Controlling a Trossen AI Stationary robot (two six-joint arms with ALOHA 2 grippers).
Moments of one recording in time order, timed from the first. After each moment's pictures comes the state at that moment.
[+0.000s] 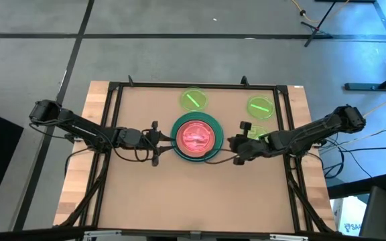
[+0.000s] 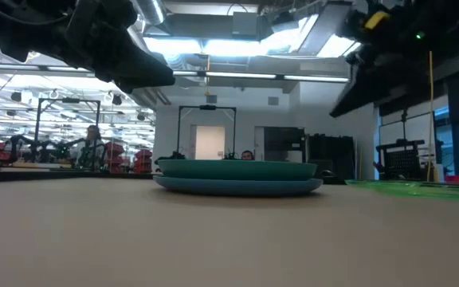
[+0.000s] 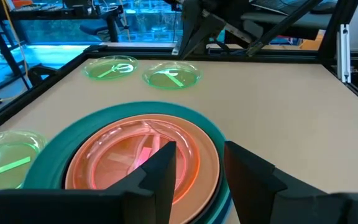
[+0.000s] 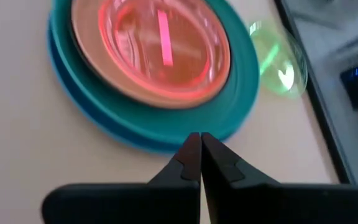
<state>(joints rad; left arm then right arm) -0.16 1.15 0.36 0.53 -0.29 -0.08 0.29 1.27 0.75 -0.43 0.59 0.08</state>
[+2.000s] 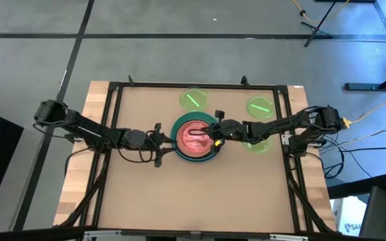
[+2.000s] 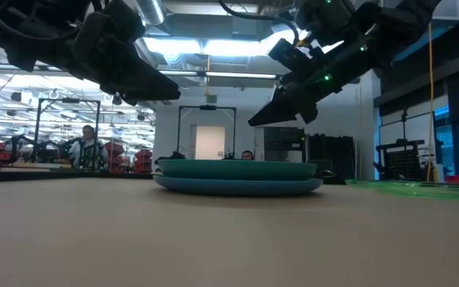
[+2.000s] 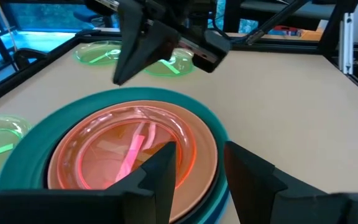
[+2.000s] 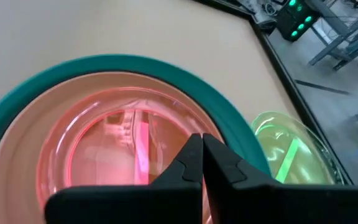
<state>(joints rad) -0.15 1.26 0.36 0.60 -0.26 -0.11 -0.01 1.59 0.75 0.34 0.27 -0.29</state>
